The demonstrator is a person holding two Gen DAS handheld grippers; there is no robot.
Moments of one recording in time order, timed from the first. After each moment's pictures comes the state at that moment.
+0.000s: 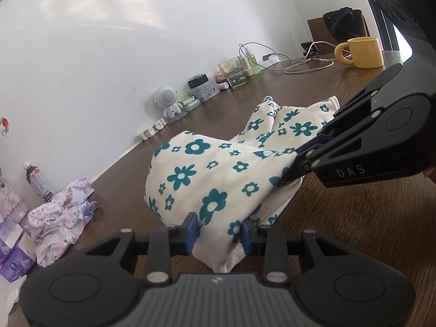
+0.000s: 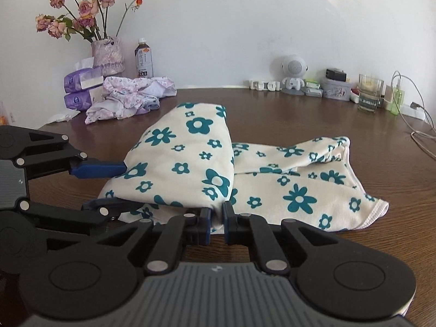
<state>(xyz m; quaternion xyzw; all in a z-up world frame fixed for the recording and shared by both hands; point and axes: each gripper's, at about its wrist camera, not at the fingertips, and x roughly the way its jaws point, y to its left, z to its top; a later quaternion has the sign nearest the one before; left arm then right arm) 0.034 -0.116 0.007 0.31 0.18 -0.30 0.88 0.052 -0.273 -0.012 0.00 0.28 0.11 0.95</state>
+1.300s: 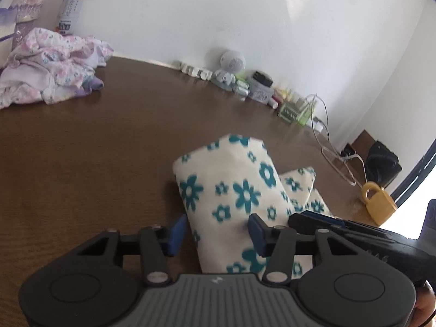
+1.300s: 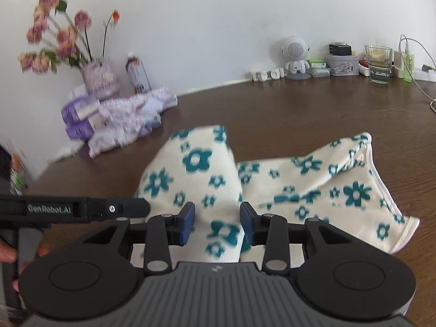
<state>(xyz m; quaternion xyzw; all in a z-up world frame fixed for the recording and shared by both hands) 0.144 -0.040 0.030 -0.12 0.37 -0.29 0.87 0.110 -0.287 0.013 0.11 0.31 0.14 0.94</state>
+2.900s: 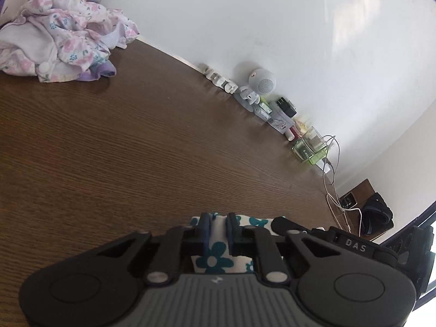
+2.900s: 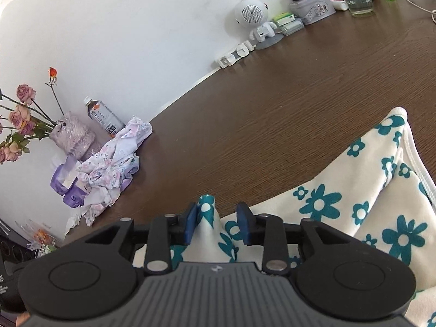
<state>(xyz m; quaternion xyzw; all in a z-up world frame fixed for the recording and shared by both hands) 0.218 -0.047 0.008 -0.23 0.39 -0.26 0.85 0.219 -0.322 -0.014 0.29 0.35 0.12 0.88</state>
